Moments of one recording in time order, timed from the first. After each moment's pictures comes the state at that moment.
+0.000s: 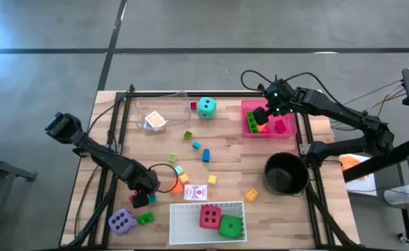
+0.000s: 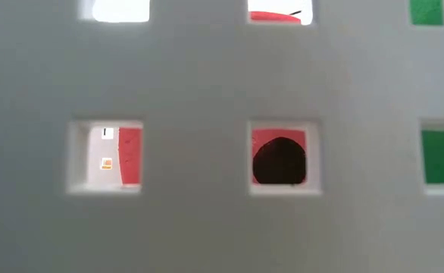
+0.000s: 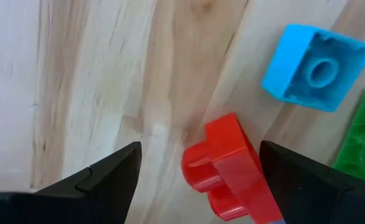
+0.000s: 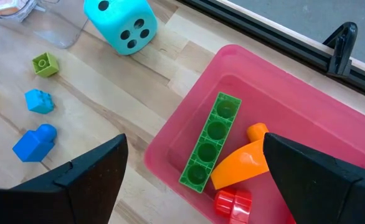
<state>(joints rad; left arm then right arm) -0.53 1.41 0.67 -0.83 0.20 -0.87 -0.54 1.15 1.05 -0.85 0.08 0.45</state>
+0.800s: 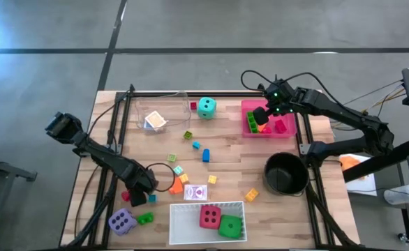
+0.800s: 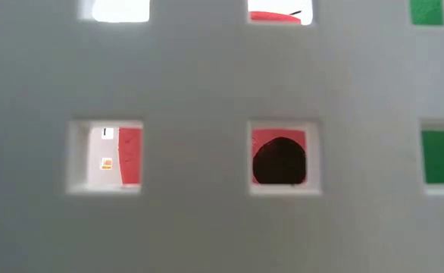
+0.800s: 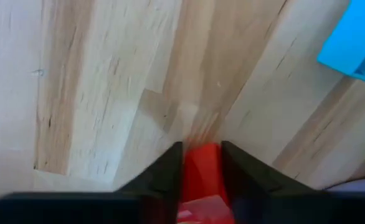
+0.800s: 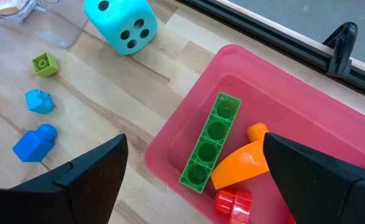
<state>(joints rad) -0.53 1.41 0.61 -0.83 0.24 -0.90 -0.54 1.15 1.05 -0.85 0.08 0.45</state>
